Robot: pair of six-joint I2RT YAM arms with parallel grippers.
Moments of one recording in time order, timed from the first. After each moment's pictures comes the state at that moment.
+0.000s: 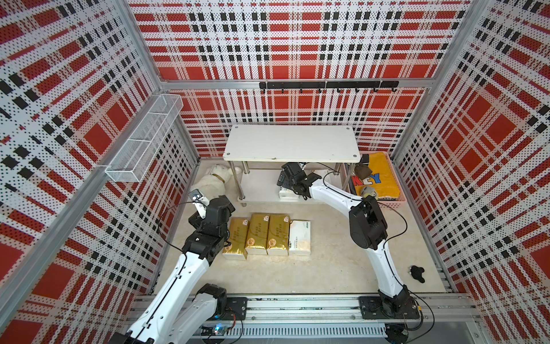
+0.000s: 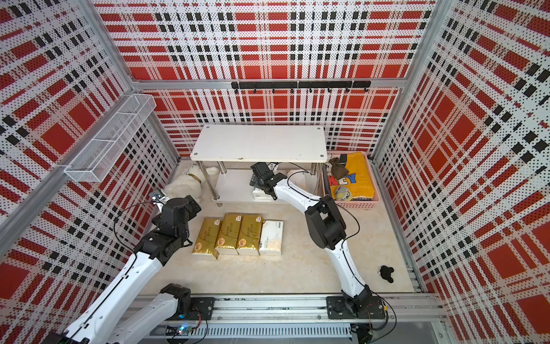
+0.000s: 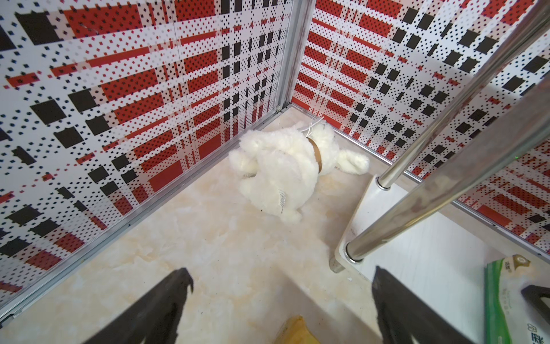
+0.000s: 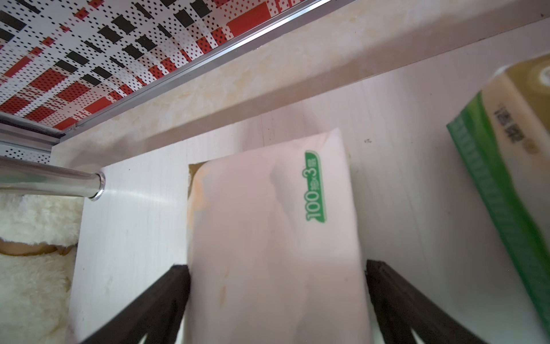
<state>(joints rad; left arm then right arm) -0.27 0.86 0.73 -0.41 -0.71 -0.60 0.68 2.27 1.95 -0.49 0.32 0.83</state>
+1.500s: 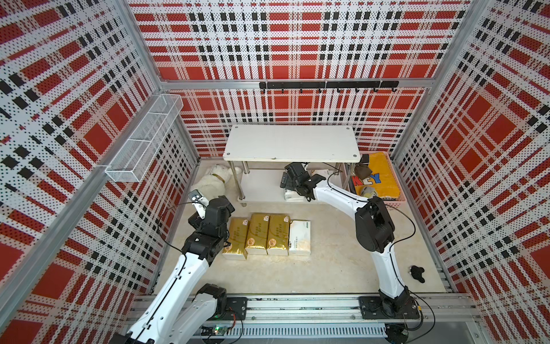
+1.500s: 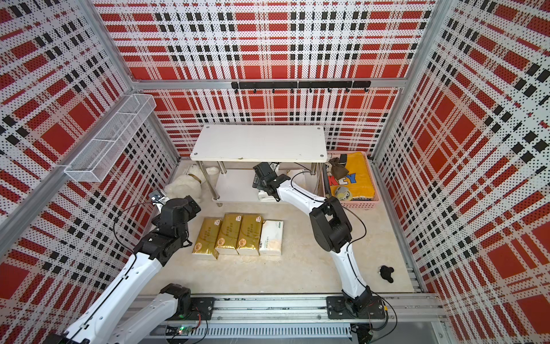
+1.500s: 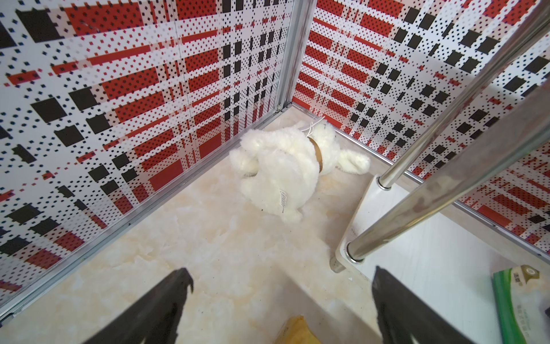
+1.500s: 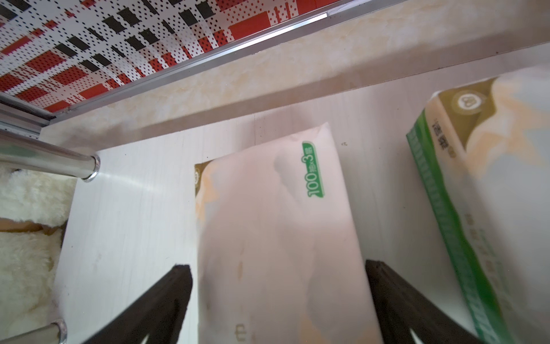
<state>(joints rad) -0.26 0.86 0.72 -0.41 -0.71 -0.60 0.68 2.18 1.85 -0.46 0.33 0.76</state>
